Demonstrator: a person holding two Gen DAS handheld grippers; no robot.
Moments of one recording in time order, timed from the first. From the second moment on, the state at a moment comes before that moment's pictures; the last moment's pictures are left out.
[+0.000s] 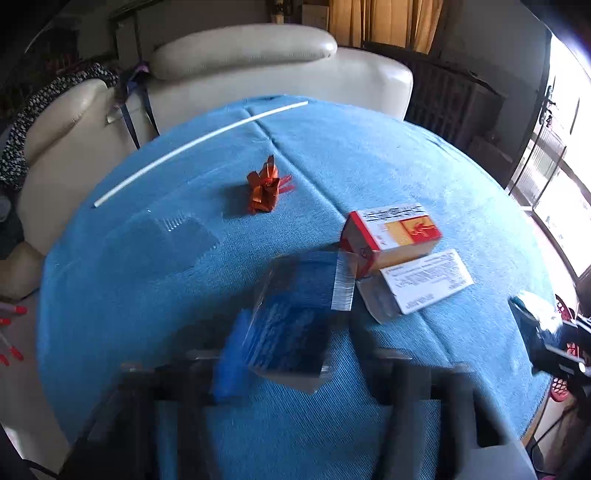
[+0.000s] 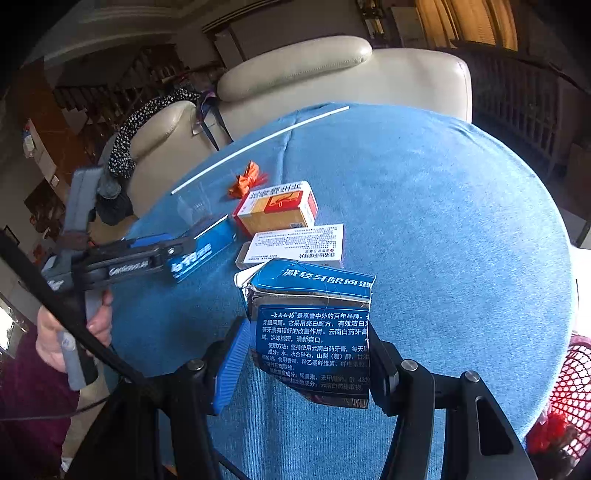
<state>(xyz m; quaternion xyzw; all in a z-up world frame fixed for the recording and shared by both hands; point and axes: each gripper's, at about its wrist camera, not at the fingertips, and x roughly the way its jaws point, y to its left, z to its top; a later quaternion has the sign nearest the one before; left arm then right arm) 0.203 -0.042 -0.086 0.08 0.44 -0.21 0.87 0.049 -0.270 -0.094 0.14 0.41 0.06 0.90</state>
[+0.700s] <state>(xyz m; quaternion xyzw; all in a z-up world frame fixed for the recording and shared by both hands) 0.211 -0.028 -0.103 0.02 0.48 -0.15 0.86 0.027 -0.284 -0.098 0.17 0.41 0.05 0.89</state>
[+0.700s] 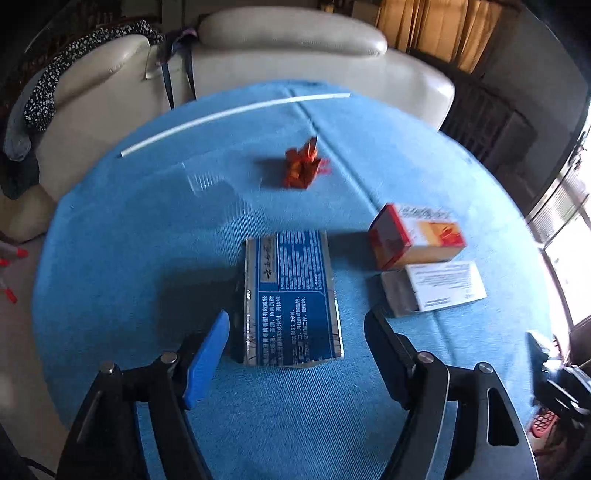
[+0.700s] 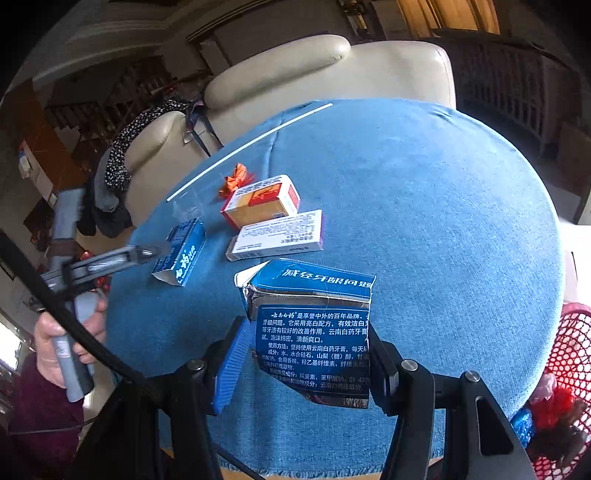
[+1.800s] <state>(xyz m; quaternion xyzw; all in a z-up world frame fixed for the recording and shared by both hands) 0.098 -0.121 -0.031 0.14 0.36 -0.18 0.91 -0.012 -0.308 -0.065 0.15 0.35 0.03 0.92</state>
